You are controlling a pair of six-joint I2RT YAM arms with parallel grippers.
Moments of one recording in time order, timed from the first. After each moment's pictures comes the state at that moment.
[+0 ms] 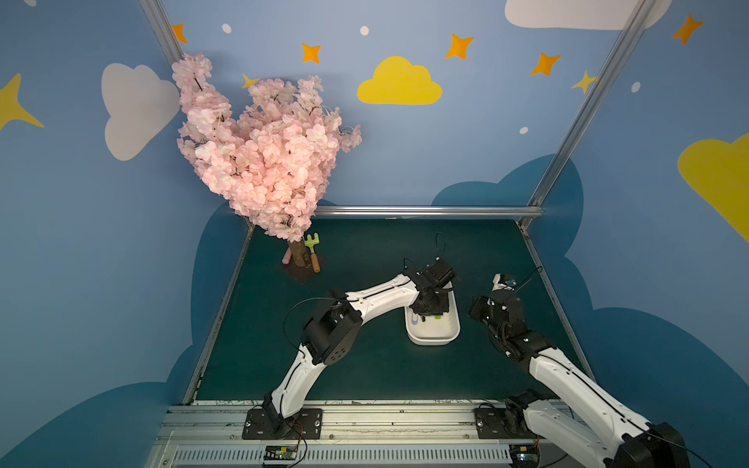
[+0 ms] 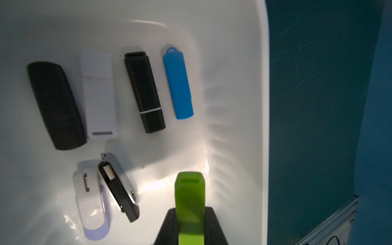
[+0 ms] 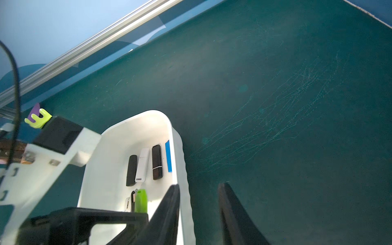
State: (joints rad) left arm -0.92 2.22 1.84 -0.74 0.12 -0.85; right arm 0.40 0.92 0.48 -0.14 0.25 0.59
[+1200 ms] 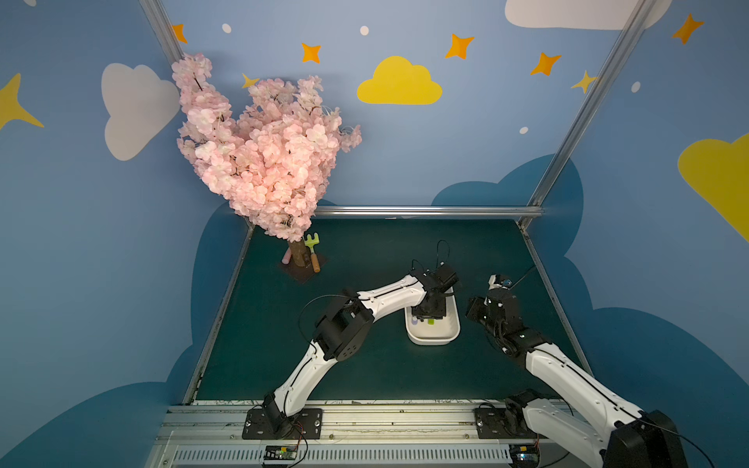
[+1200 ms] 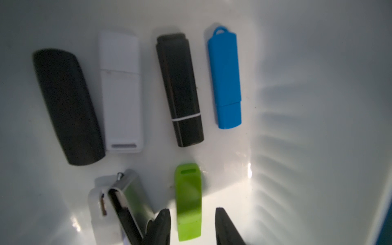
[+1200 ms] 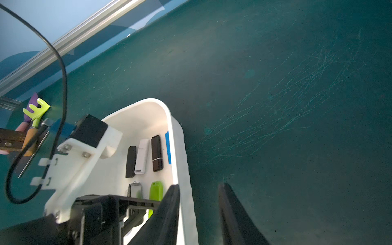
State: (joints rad) left arm -0.92 2.33 1.94 -0.86 0.04 -0.83; right arm 0.39 0.98 0.48 -0.13 0.20 0.60
